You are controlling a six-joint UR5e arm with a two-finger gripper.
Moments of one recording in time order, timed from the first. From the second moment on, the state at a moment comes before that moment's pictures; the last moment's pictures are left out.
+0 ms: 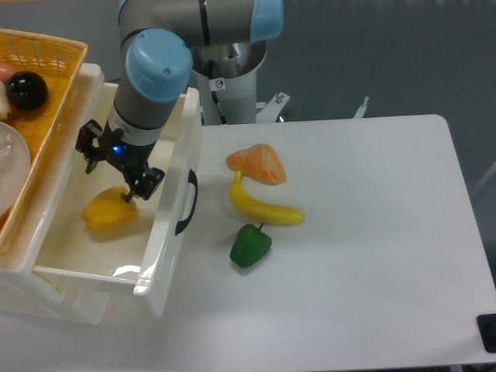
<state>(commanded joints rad) 2.21 -1.74 -1.54 -1.37 1.10 0.66</state>
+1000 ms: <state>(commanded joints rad) 2.52 -1.65 -1.52 -1.36 1.01 0.68</state>
